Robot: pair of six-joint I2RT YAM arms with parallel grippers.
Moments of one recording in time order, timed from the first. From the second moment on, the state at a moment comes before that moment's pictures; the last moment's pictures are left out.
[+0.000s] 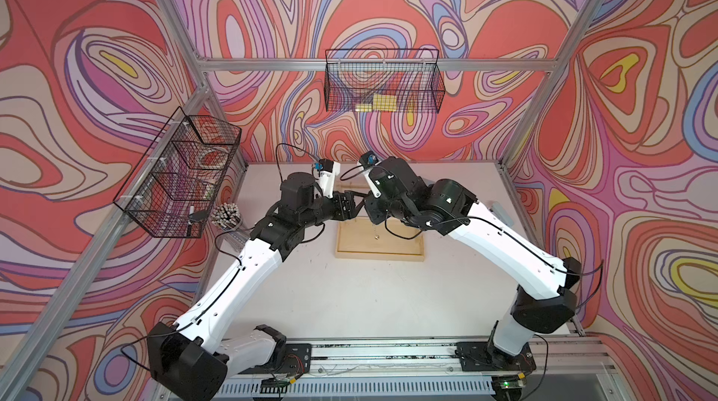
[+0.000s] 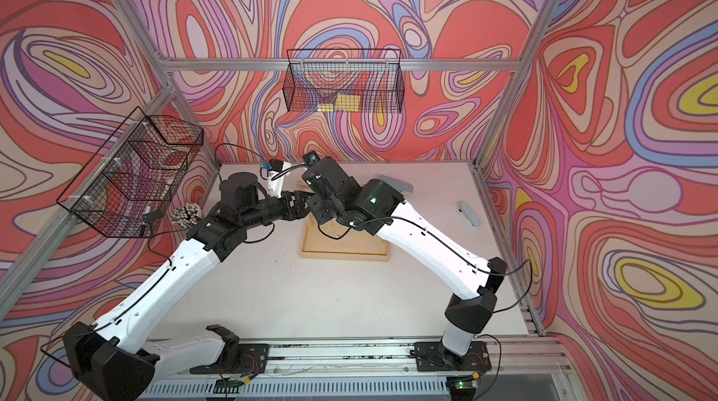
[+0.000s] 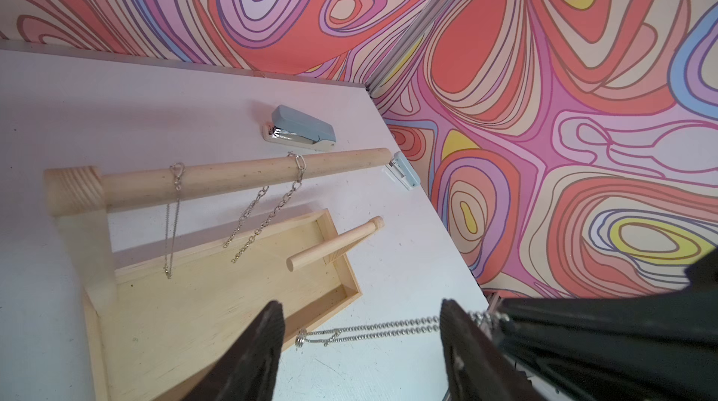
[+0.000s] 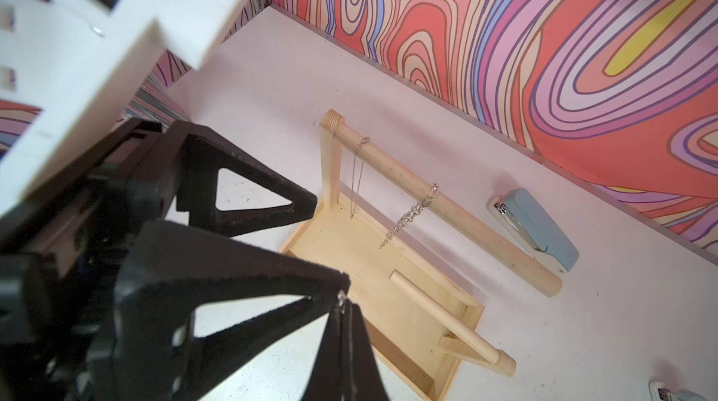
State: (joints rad) left arm -0.44 1.20 1.13 -0.30 0.43 -0.53; right arm 0.97 1.72 2.06 -1.06 0.34 0.18
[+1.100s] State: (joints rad) left arm -0.45 1.21 1.10 -0.27 0.43 -0.55; right arm 0.96 1.72 2.06 -1.06 0.34 0.19
